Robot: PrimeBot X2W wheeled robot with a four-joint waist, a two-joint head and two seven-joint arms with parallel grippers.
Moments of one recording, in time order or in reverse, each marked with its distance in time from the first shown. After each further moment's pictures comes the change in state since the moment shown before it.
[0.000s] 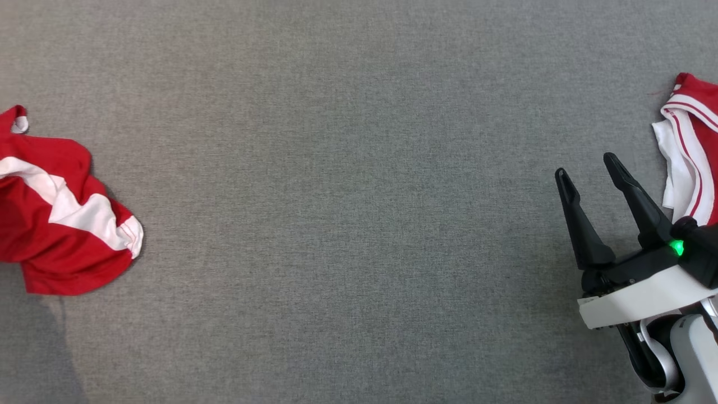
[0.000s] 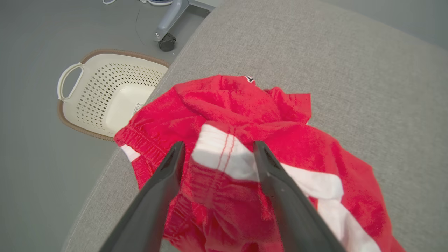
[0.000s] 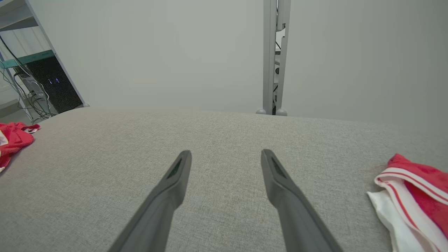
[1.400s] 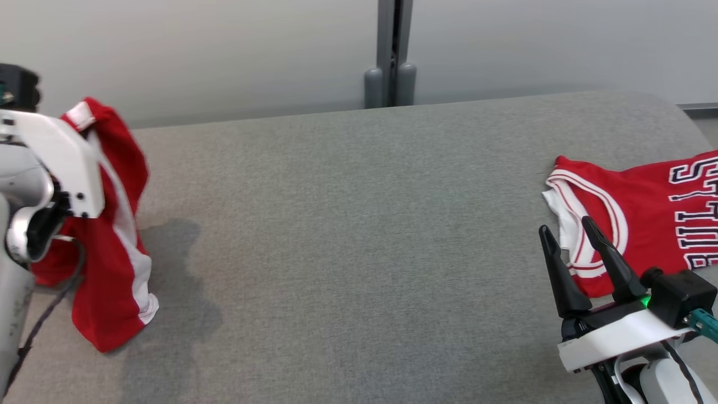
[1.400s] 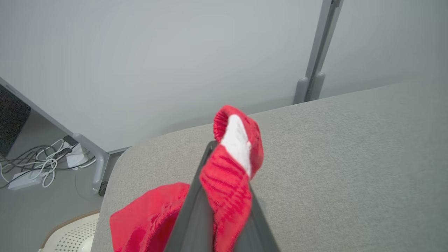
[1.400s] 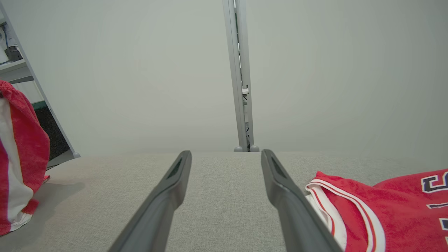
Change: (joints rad) left arm 0.016 -0.079 -0.273 -0.310 0.131 -0.118 0.044; right arm 0.095 0.081 0.008 0.142 0.023 0.000 -0.065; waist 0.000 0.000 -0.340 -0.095
